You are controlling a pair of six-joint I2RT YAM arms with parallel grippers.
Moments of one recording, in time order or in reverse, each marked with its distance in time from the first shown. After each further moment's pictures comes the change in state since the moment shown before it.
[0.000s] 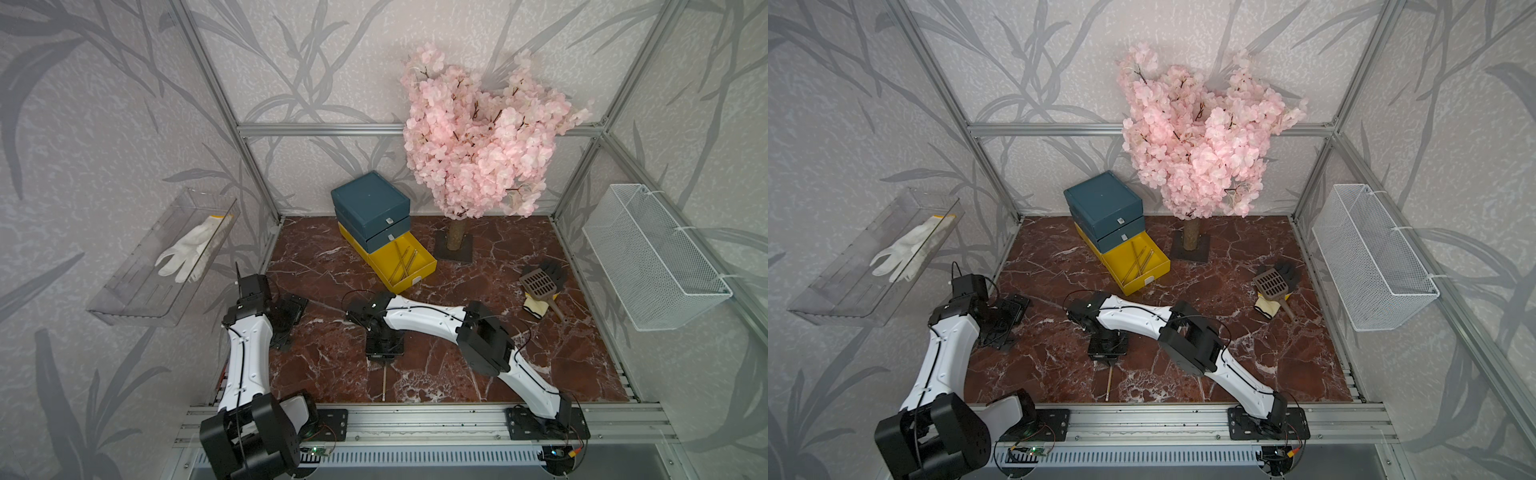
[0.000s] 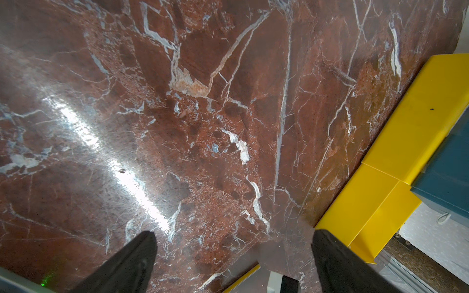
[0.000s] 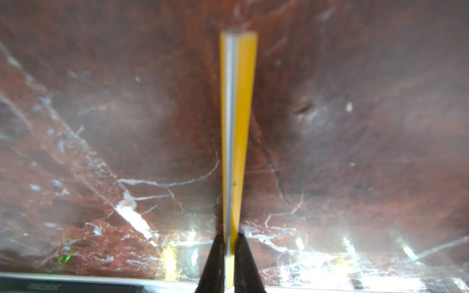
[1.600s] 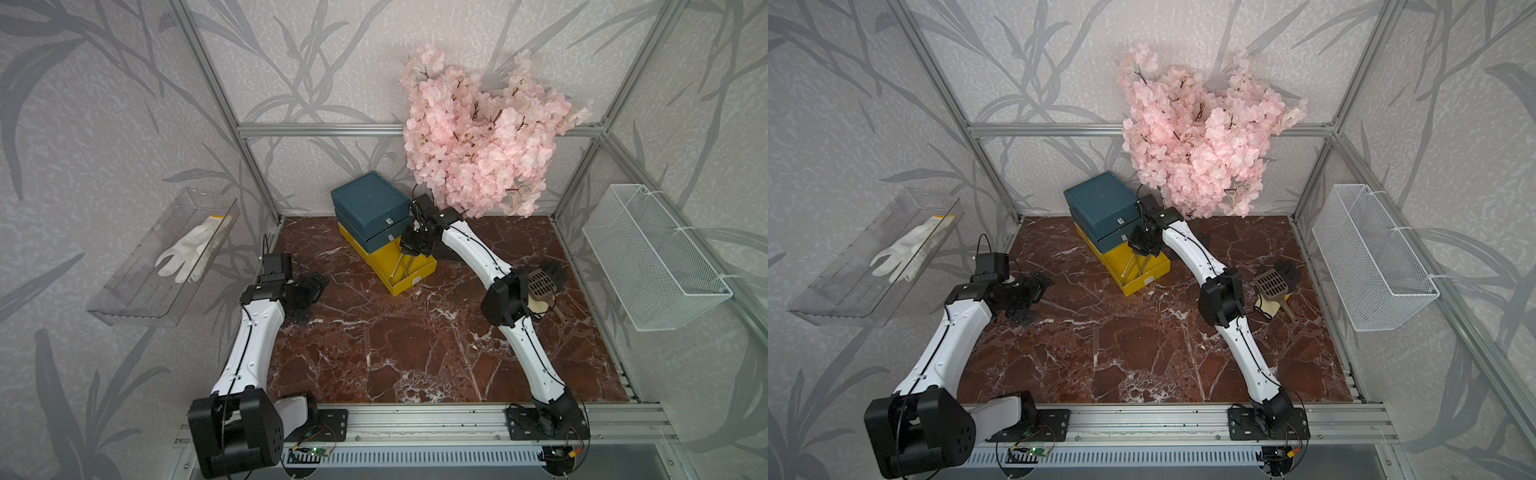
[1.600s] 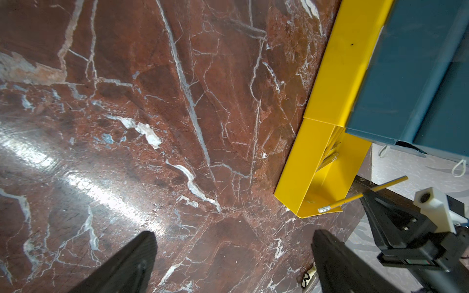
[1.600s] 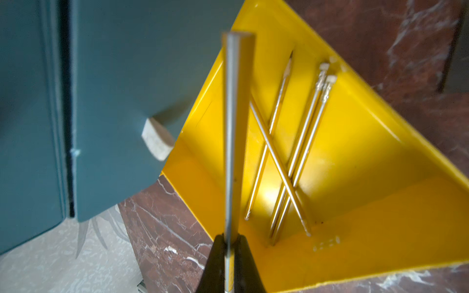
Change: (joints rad) left arm -0.246 0.089 0.141 0.104 0.048 -0.069; right arm -0.573 0.182 0.643 0.119 -0.027 -0.214
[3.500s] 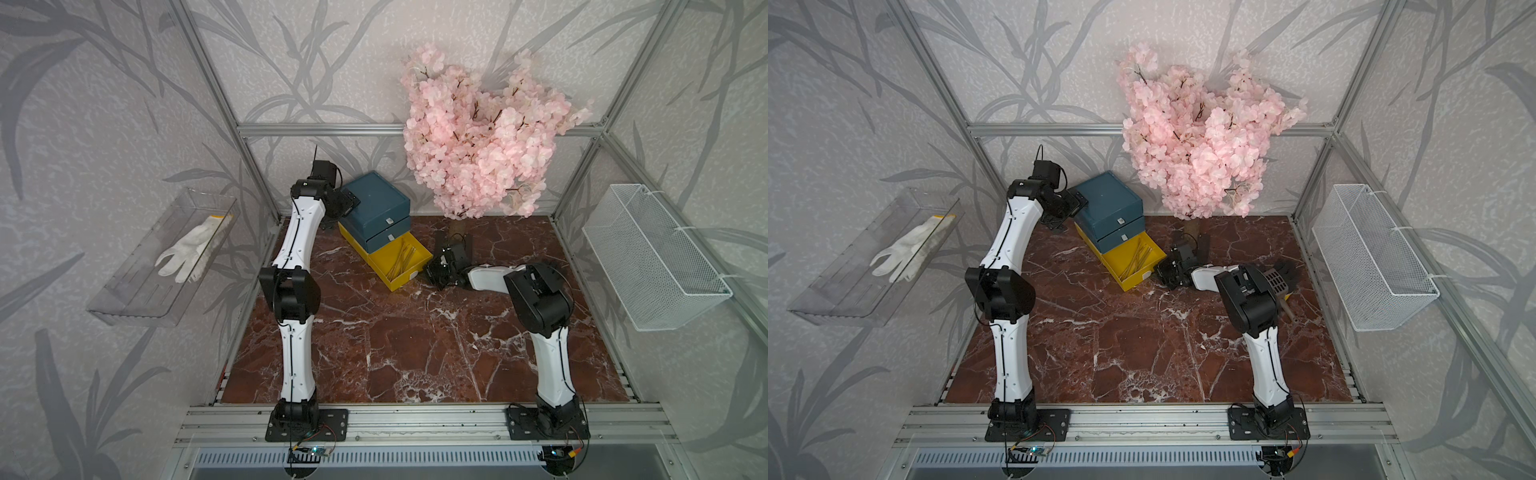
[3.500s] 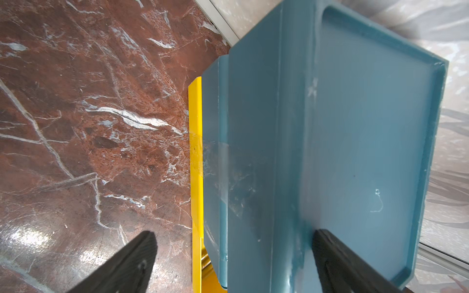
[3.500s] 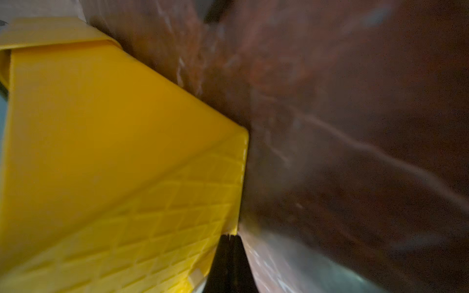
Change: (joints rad) left arm -0.241 1.063 1.491 -0.363 -0.228 0.069; right arm -0.074 -0.360 -1.267 1.236 -0.137 0.521
